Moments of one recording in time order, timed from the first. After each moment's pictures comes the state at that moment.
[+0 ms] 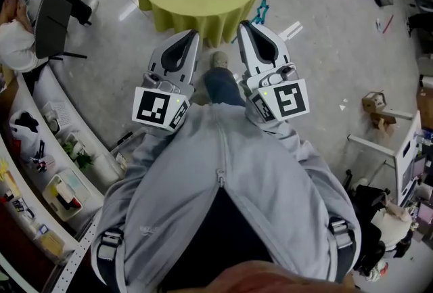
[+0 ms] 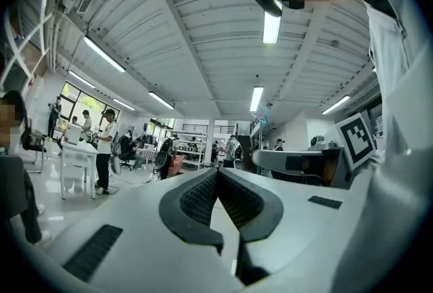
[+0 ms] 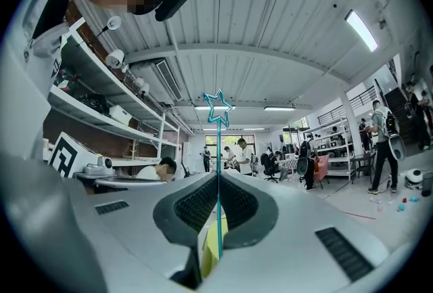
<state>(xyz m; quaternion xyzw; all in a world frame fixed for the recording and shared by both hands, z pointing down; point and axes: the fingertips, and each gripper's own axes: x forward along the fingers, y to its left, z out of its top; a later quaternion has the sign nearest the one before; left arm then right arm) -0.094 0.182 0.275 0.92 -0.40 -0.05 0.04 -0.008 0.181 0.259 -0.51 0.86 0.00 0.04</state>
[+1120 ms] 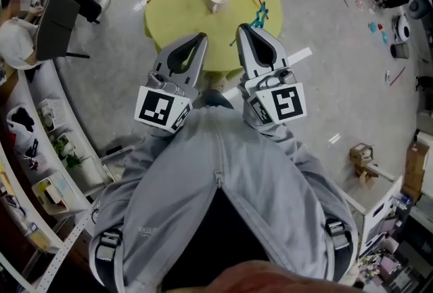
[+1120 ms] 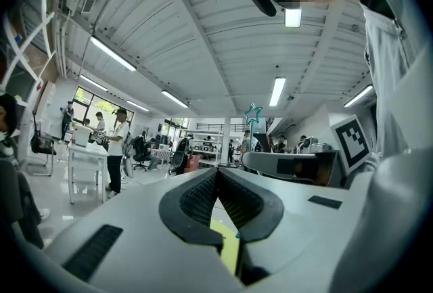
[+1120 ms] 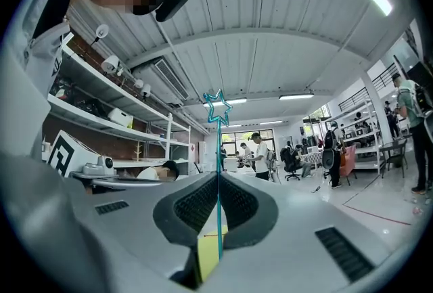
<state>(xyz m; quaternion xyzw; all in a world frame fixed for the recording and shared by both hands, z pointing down) -0.048 -0.080 0.278 0.89 -0.46 -0.04 0.04 0.018 -0.100 0.267 -0.42 0.91 -0.01 0.04</state>
